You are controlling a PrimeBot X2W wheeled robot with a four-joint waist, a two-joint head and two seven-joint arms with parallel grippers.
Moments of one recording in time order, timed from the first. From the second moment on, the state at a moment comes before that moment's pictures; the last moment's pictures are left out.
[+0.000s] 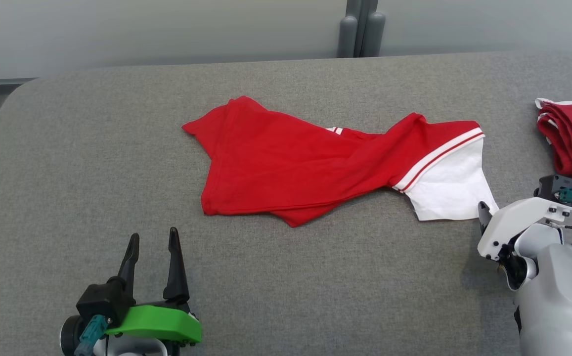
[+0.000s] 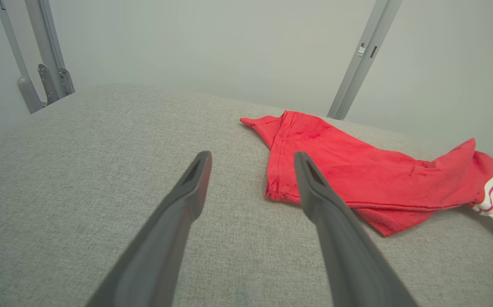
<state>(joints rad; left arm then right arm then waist) -0.03 0.05 -0.17 0.19 -0.34 0.05 -0.26 -0.53 -0.06 -0.40 0.80 0.04 0.13 0.21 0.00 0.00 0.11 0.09</state>
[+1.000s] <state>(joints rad) -0.07 0.05 -0.17 0.20 -0.34 0.04 -0.26 -0.73 -0.08 -0.46 1.10 0.07 0.13 -0.01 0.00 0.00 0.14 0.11</state>
